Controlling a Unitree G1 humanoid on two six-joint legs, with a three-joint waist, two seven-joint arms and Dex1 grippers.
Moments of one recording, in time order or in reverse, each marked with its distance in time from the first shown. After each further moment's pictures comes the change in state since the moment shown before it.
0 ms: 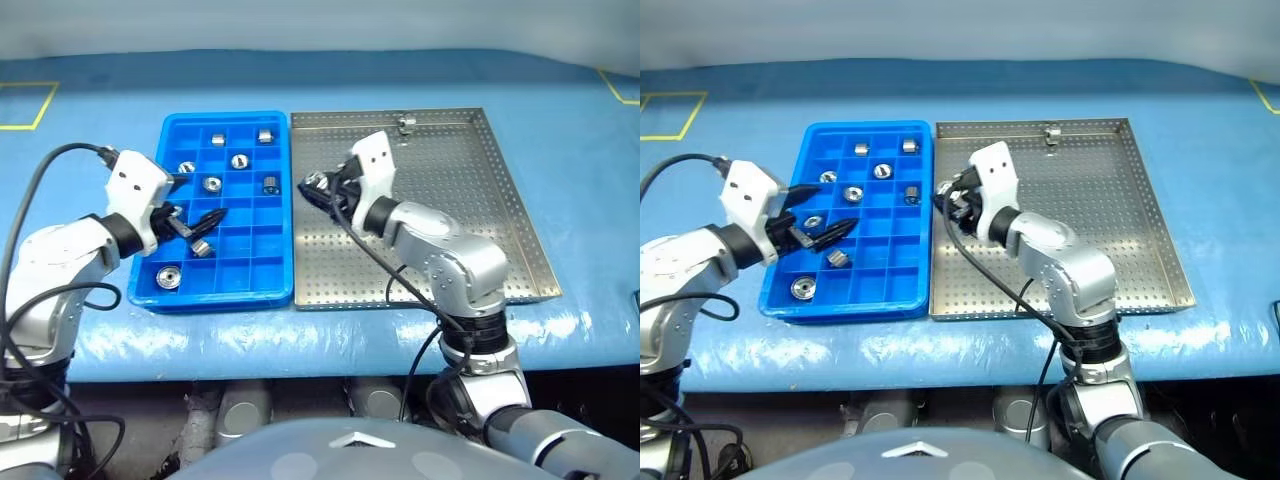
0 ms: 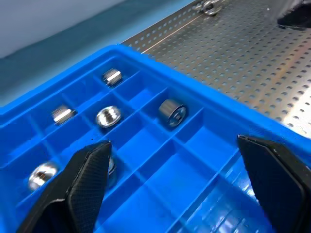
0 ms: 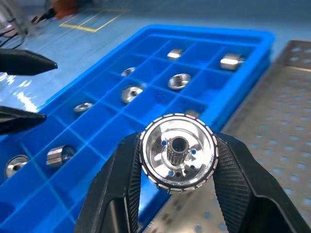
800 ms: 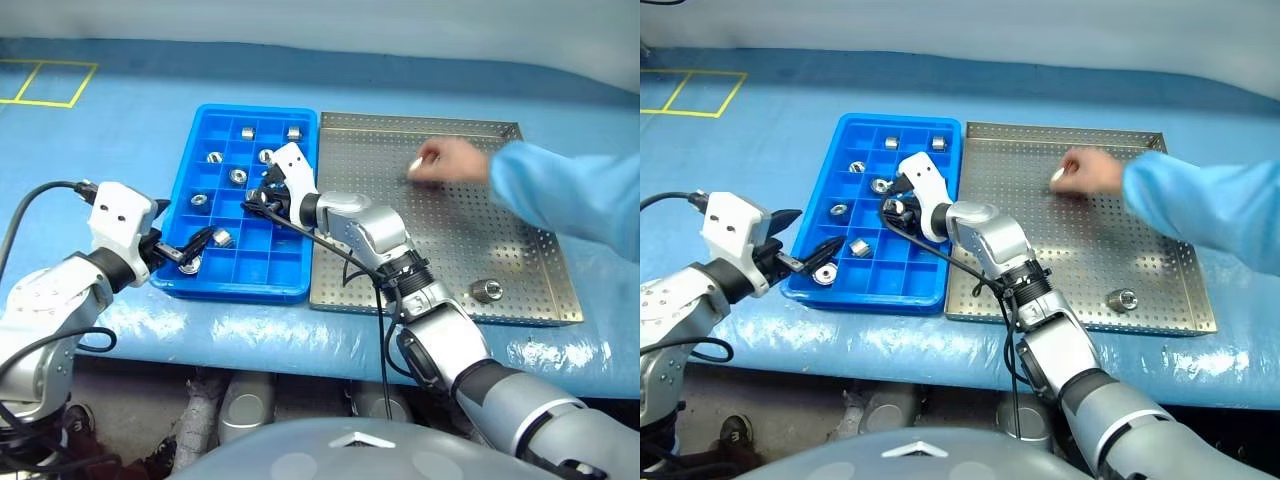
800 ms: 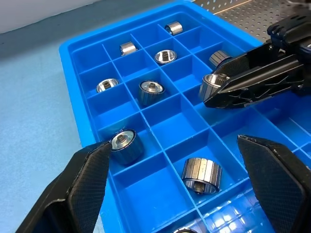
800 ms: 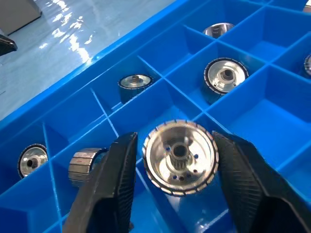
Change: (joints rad) left arm 0.132 -0.103 0.061 -0.178 -0.059 0.082 0.119; right arm -0.262 0.149 0.103 0.661 -0.168 -0.304 0.166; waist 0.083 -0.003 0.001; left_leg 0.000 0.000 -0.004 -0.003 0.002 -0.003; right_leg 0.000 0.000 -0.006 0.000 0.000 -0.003
